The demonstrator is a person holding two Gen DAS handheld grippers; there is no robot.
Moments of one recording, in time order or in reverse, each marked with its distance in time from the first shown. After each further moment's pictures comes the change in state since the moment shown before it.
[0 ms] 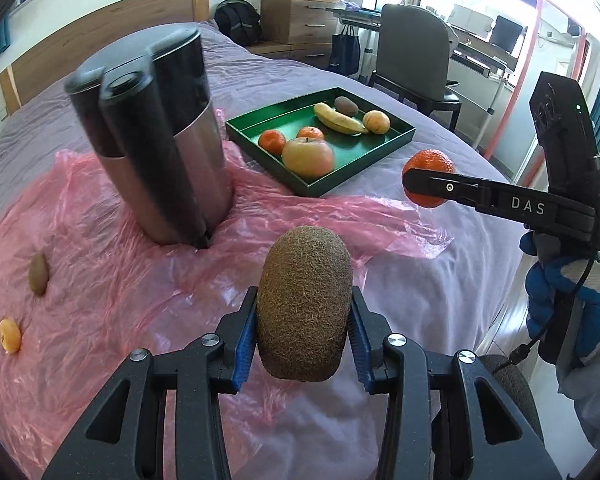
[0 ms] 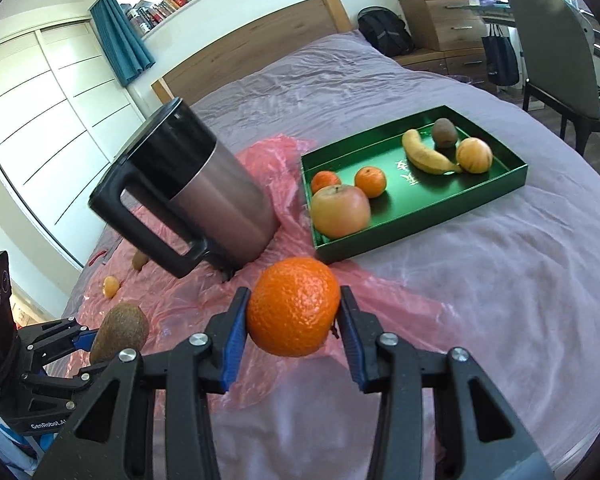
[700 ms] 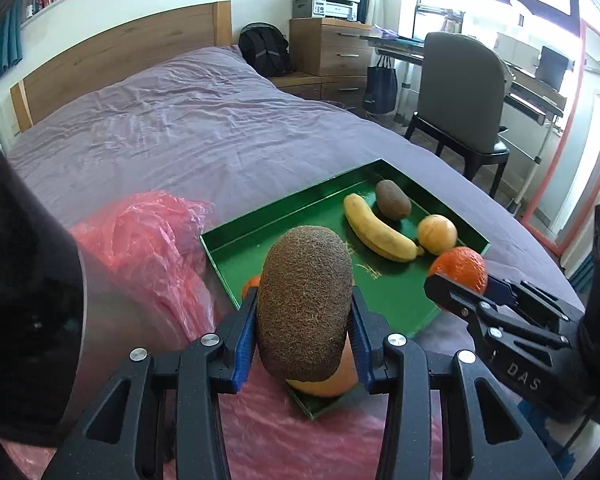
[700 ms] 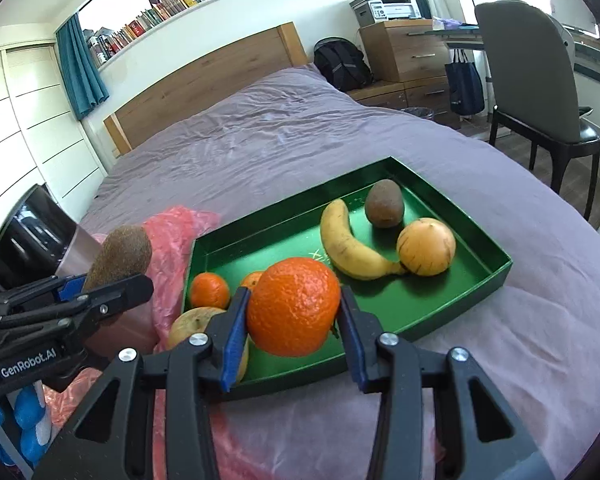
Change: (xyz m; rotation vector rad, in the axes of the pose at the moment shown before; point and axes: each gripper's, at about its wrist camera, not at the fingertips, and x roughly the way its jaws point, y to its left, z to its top) left arm 0.149 0.005 0.173 -0.073 -0.114 0.128; right arm 0.090 -0.097 0.089 0.019 -0.141 -0.155
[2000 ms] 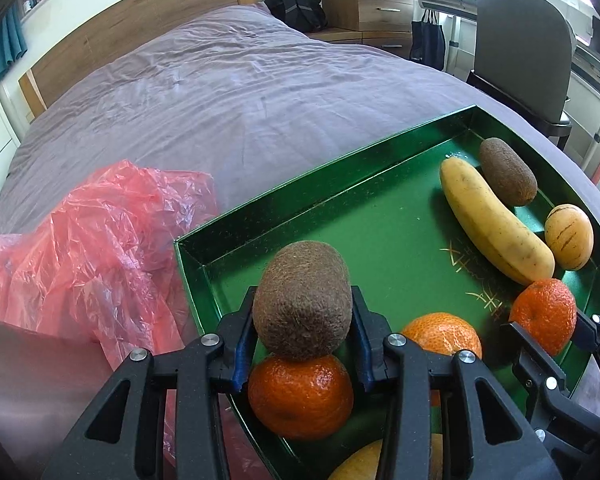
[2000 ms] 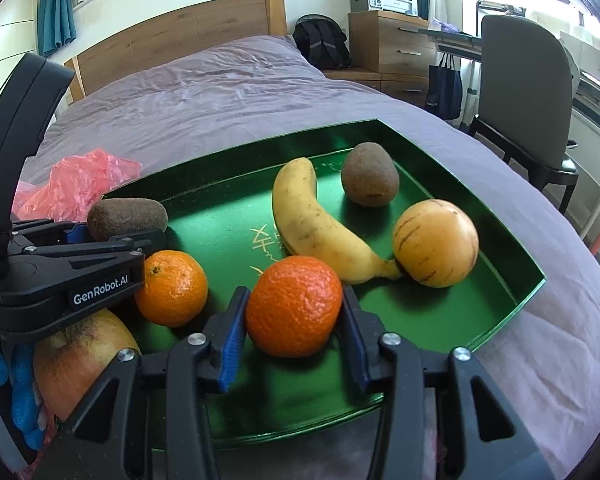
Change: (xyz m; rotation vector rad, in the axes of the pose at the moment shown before) left arm 0.139 0.014 0.009 0.000 0.142 0.160; right arm 0.084 -0.003 -0.011 -0.136 0.091 -0.229
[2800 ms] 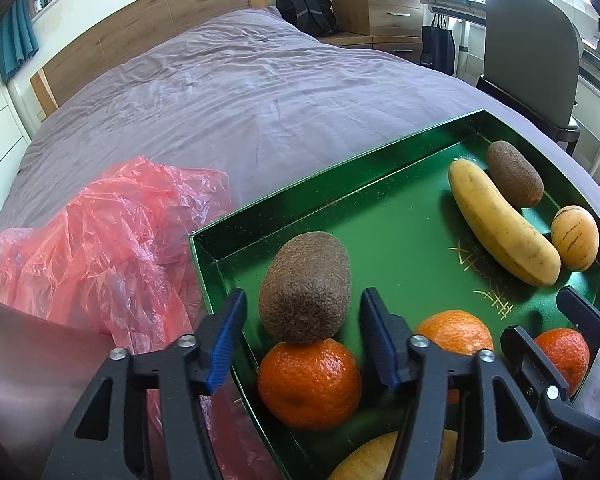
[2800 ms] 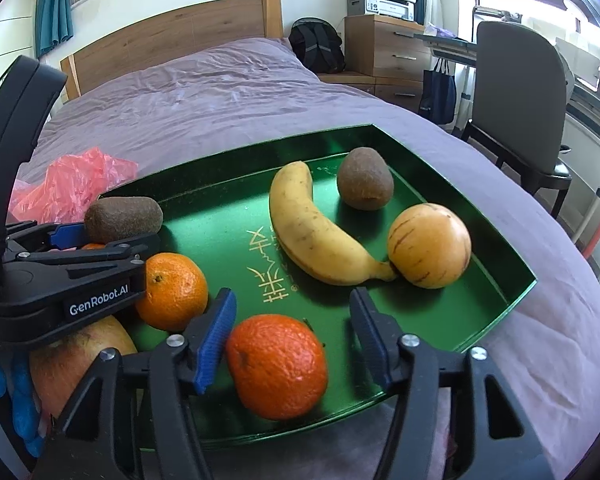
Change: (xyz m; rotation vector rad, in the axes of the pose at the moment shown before) left arm -0.009 0.001 -0.007 -0.011 -0.019 0.038; right arm -0.007 -0.001 -0.001 -0.002 -0.012 -0.030
